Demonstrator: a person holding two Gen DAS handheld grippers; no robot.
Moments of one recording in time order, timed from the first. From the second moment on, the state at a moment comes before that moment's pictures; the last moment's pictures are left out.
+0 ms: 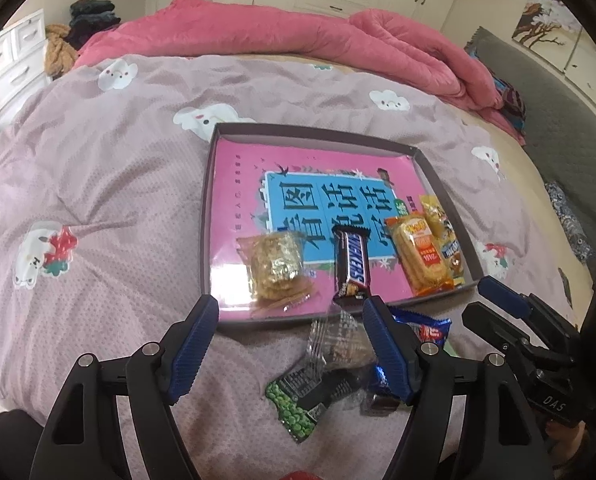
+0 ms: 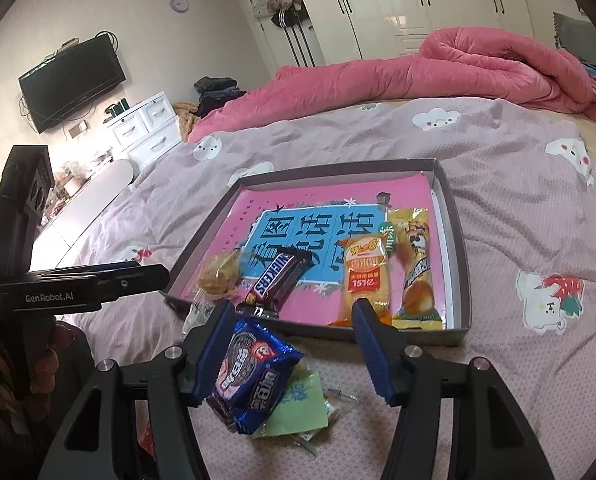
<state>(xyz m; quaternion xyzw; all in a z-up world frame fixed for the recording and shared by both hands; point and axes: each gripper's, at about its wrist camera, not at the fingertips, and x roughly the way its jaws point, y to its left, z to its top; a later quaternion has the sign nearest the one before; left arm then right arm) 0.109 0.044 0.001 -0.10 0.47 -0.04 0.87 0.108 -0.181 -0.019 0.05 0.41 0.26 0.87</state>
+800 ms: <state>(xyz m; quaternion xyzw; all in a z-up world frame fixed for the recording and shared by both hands) 0.106 0.035 -0.036 -0.09 0.51 -0.08 0.85 0.092 -0.166 -0.051 0.05 0.48 0.29 0.83</state>
